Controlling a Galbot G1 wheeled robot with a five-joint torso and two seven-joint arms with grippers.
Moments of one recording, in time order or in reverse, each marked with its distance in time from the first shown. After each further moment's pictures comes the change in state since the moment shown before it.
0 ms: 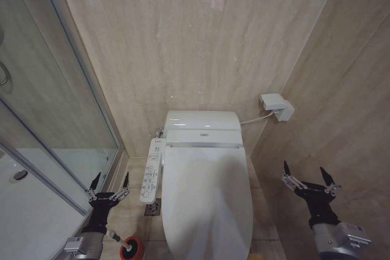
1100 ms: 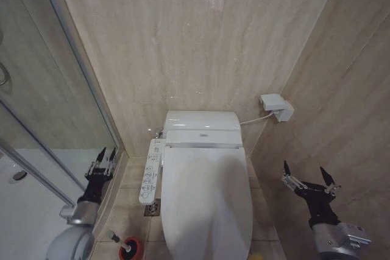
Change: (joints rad) left arm -0.262 0.171 0.010 0.163 -0.155 0.005 0.046; right arm 0.000 0.000 0.000 0.000 0.000 0.000 0.000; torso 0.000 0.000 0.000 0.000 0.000
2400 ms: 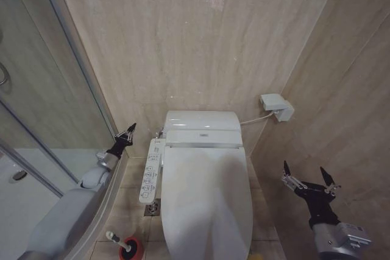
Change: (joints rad) left arm -0.742 0.087 0.528 0.714 -0.108 -0.171 0.265; right arm 0.000 0.000 0.000 0.000 0.000 0.000 0.000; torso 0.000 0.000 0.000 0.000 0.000
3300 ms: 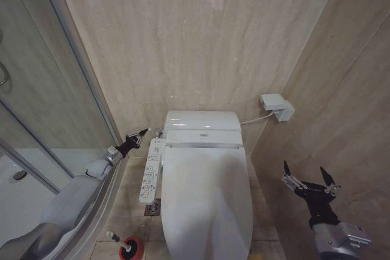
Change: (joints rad) left arm -0.155 -0.034 0.108 0.223 0.178 -0.076 0.195; right arm 0.000 0.000 0.000 0.000 0.000 0.000 0.000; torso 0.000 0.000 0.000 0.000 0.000
